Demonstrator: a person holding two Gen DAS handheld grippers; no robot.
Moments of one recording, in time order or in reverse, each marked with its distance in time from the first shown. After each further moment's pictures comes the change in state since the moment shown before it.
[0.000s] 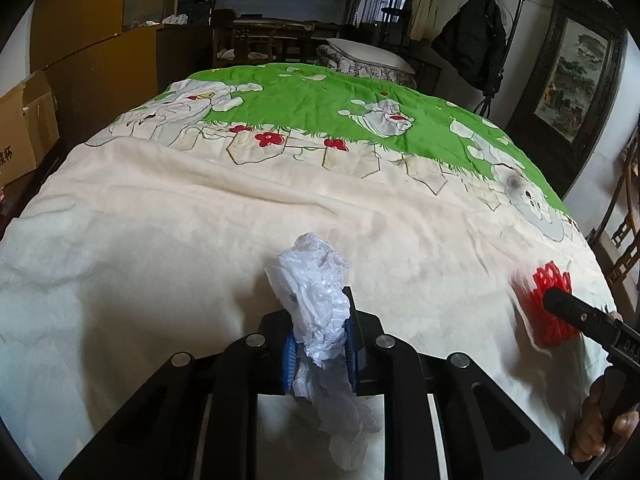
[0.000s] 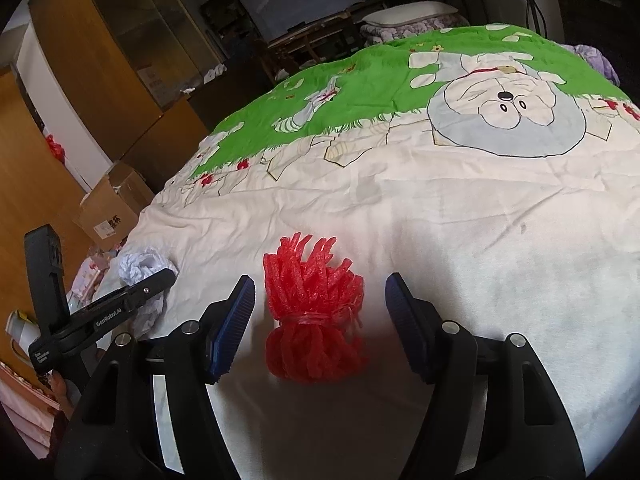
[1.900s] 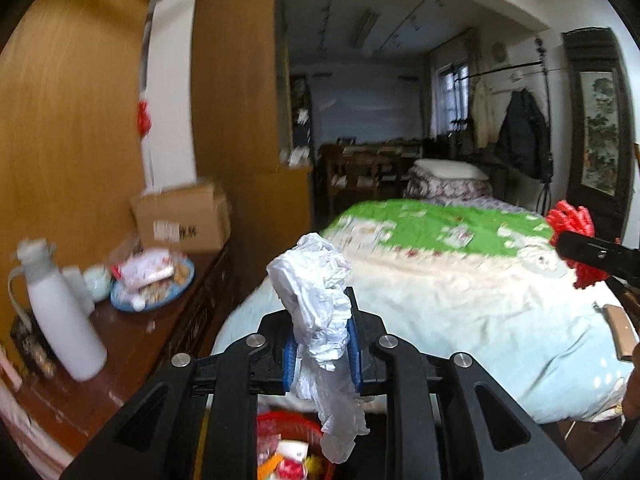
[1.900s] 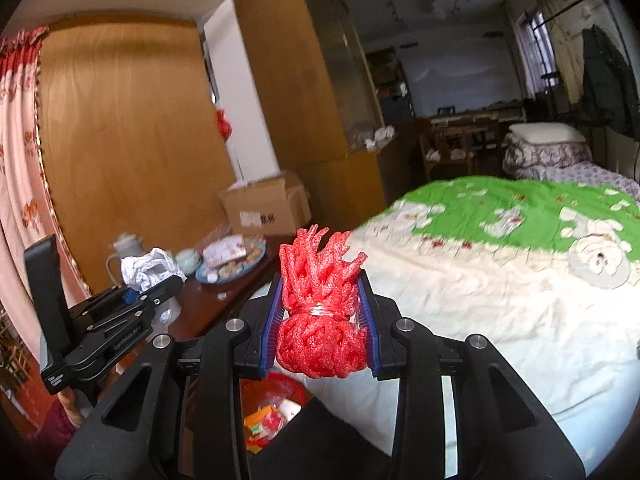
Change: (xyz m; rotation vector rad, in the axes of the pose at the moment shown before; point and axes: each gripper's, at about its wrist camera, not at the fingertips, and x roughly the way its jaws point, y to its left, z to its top) left arm -0.358 0.038 -0.141 -0.014 -0.443 0.397; right arm -0.205 0.225 -0.084 -0.411 -0.200 0.347
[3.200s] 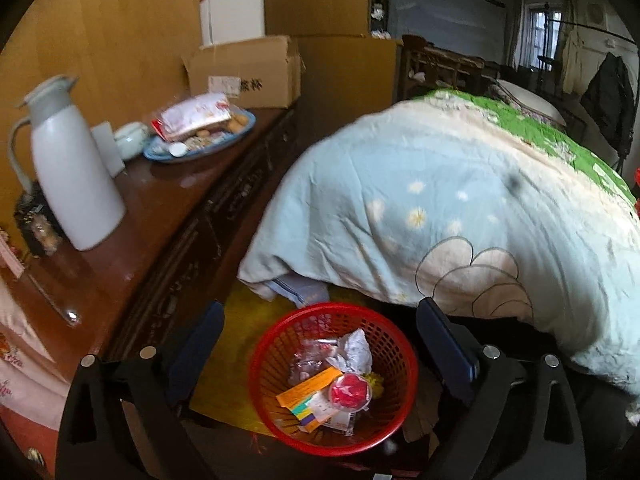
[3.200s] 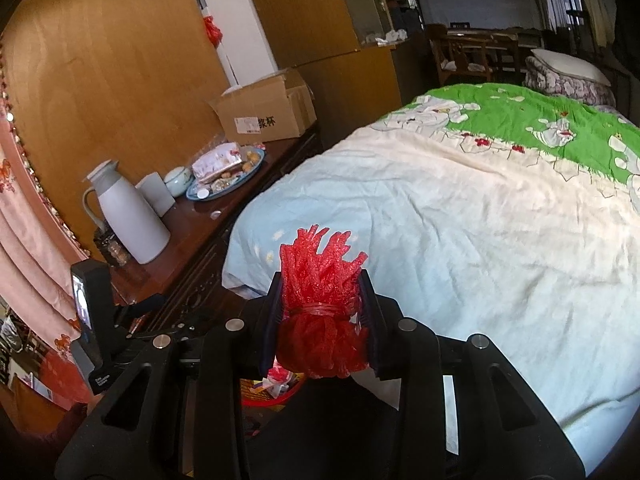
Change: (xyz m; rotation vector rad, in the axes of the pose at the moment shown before) left arm 0.101 0.097 -0.111 -0.164 0.373 0.195; right arm 0.112 0.016 -0.042 0.018 0.299 0.023
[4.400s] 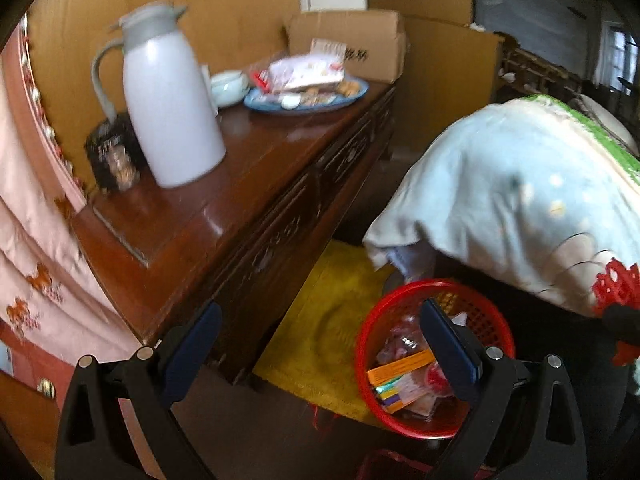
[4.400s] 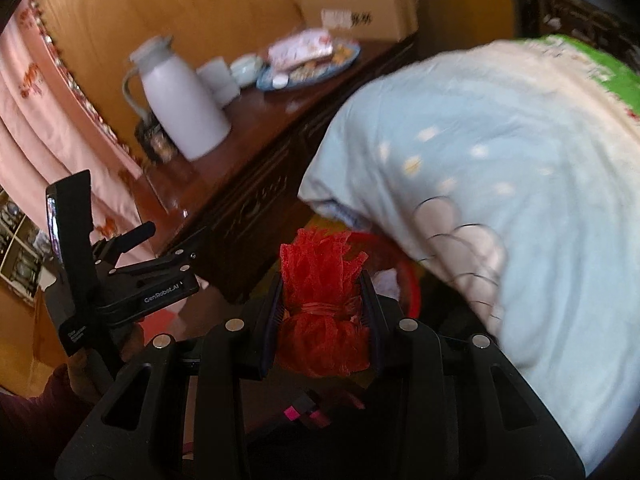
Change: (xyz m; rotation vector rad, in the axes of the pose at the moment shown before) left arm 0.016 0.094 -0.033 -0.179 0.114 0.238; right arm 0.149 0.100 -0.042 -0.187 0.393 0.206
